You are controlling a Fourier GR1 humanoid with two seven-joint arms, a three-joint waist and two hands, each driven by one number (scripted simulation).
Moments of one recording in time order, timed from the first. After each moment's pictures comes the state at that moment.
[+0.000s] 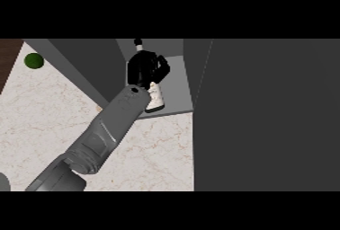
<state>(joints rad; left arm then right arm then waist) -1.16 0.00 -0.37 -0.12 0.11 0.82 -0.17 0.38 -0.20 0.04 -2.35 -0.43 0.45 0.13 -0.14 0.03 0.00</state>
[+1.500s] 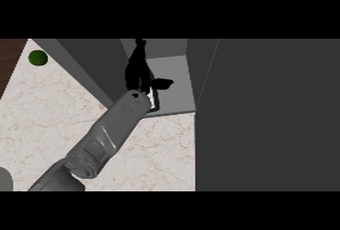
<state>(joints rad) -1.11 0.00 -0.44 -0.16 0.06 0.92 -0.05 0.39 -0.21 0.05 -2.35 -0.46 0.44 0.12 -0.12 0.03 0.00</state>
